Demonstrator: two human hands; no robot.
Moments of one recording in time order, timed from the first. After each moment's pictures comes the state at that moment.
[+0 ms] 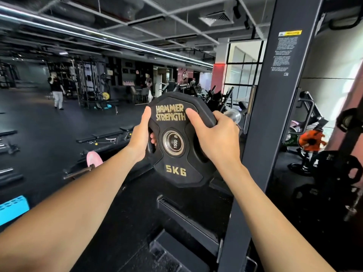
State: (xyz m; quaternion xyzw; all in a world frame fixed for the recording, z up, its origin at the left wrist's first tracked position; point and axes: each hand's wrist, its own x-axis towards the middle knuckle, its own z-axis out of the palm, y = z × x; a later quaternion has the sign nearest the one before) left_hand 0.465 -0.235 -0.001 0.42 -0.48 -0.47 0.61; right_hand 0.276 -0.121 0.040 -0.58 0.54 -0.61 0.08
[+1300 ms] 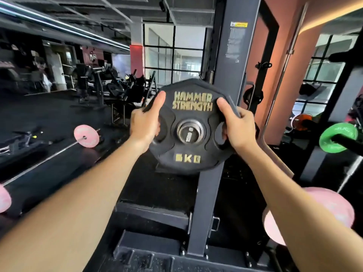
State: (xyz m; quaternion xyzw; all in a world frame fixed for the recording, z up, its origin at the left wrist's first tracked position) left_hand 0.464 -0.275 0.014 0.31 -0.59 -0.50 0.56; right_hand 0.282 -0.139 0.021 -0.44 0.57 -0.70 0.02
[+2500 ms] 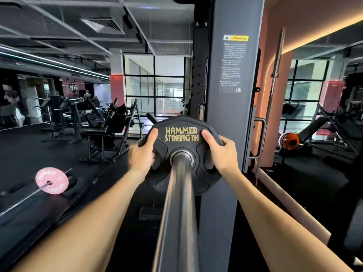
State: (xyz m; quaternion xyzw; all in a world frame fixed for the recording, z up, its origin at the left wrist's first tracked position) left_hand 0.234 -0.535 0.018 0.34 -0.59 -0.51 0.53; right_hand 0.062 -0.396 0.026 -0.37 0.62 -0.69 0.02
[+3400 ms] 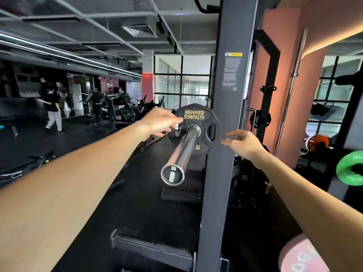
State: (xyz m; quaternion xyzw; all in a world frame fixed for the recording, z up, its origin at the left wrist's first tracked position) left_hand 0.398 -0.319 0.106 0.32 -0.82 -0.36 0.32; right_hand 0.140 -0.187 0.044 -0.45 0.75 -0.48 0.07
